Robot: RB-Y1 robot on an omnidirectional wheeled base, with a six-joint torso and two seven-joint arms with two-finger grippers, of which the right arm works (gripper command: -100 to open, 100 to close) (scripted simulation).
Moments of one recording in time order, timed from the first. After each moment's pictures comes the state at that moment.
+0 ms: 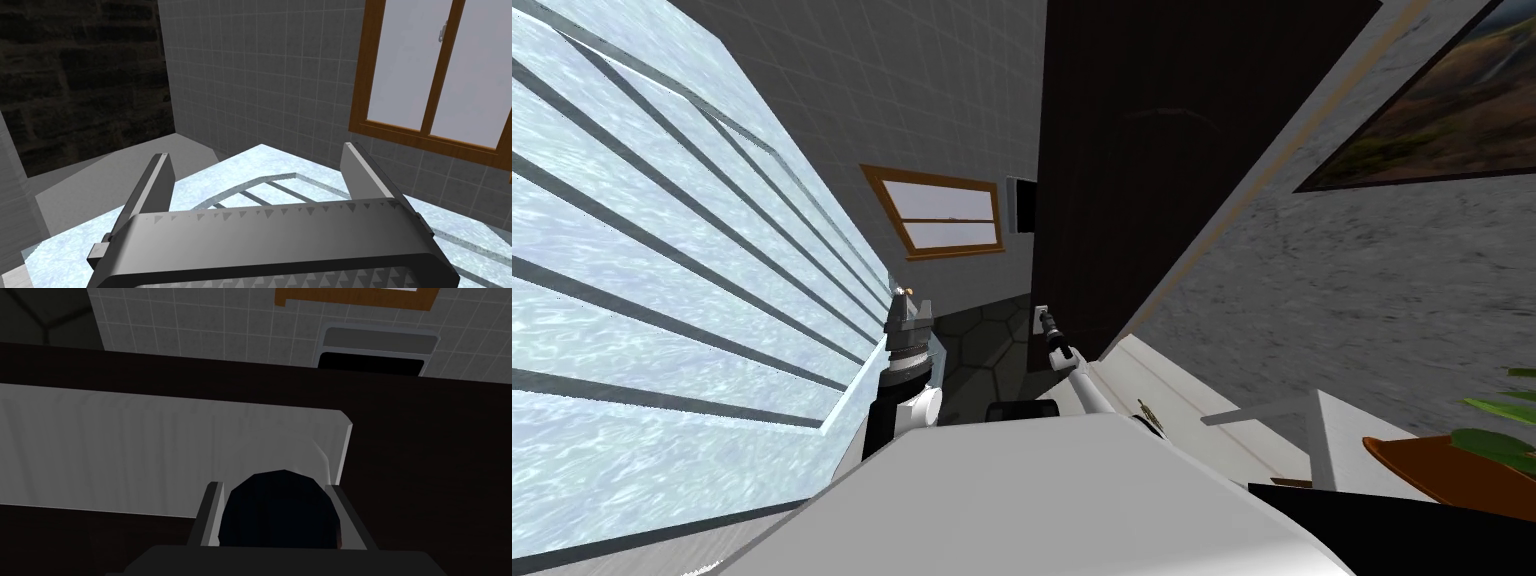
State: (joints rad) arm -0.21 -0.04 0.09 -1.04 0.02 -0.33 -0.06
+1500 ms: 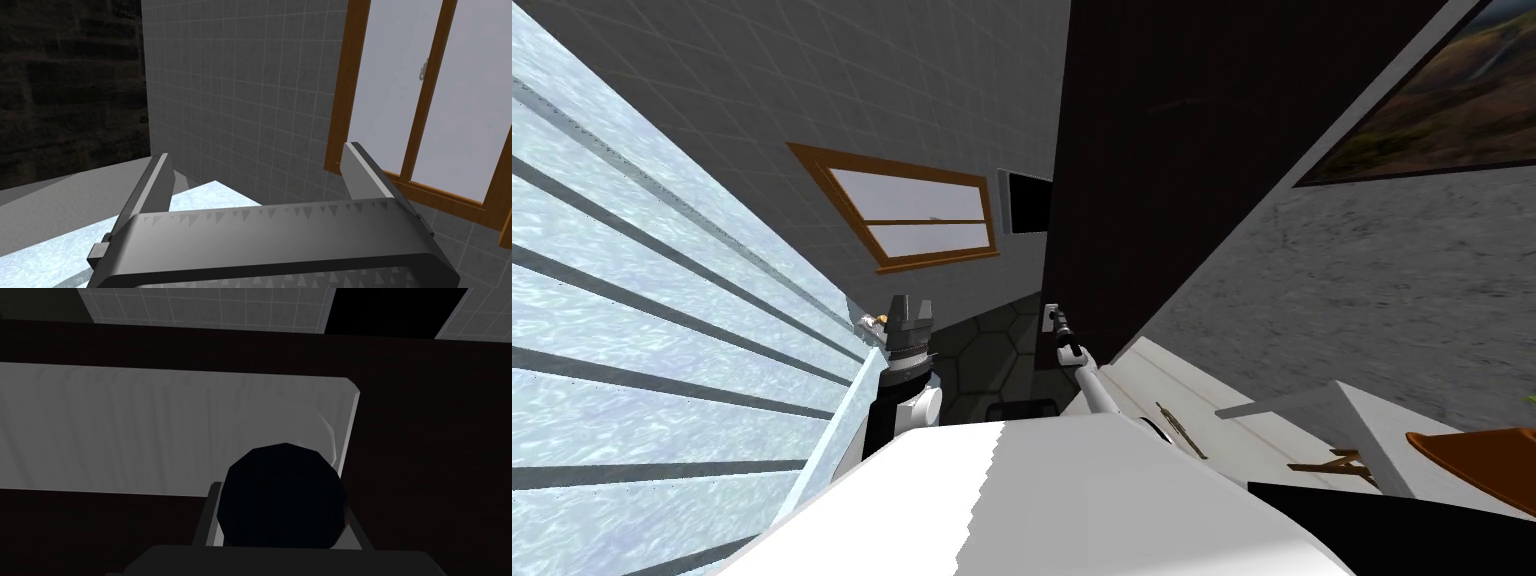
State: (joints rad) arm -0.22 -0.05 -0.08 -1.02 0.00 -0.33 -0.02
